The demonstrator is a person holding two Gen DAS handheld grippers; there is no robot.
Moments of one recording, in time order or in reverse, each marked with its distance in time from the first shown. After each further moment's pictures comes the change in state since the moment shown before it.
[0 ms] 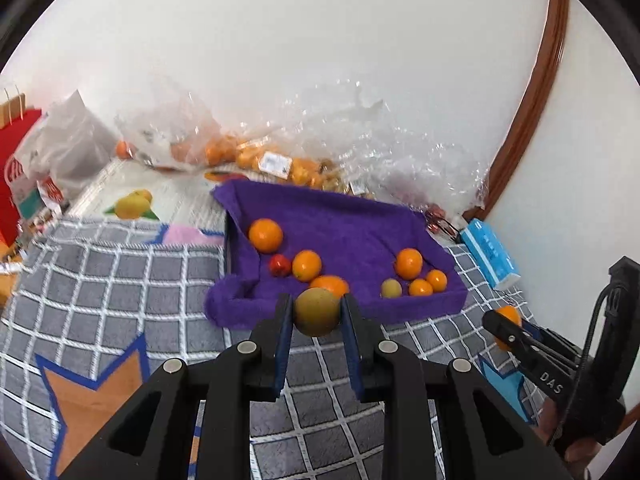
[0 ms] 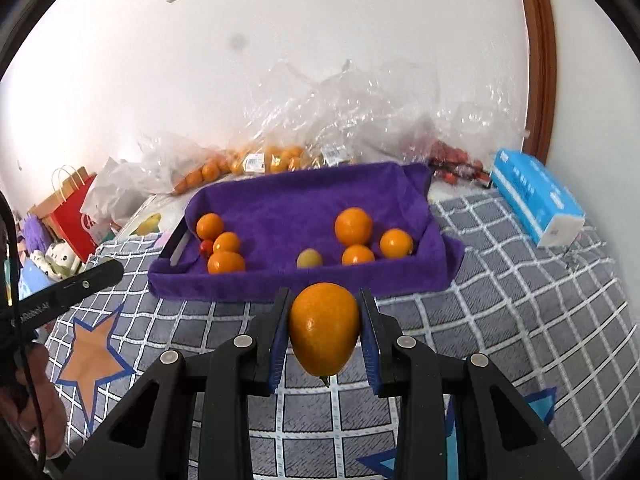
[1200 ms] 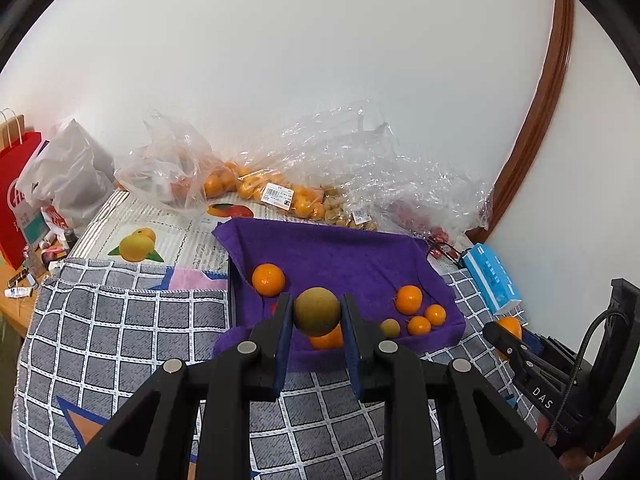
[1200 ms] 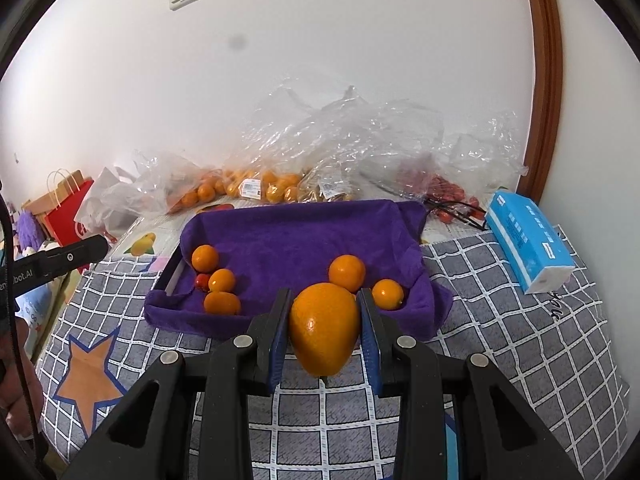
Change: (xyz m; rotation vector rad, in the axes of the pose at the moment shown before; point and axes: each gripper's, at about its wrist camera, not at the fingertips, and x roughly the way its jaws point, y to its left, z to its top) left arm -0.003 -0.003 0.046 0.000 -0.016 0.006; right arm -0.001 0.006 0.033 -0.042 -0.030 -0.028
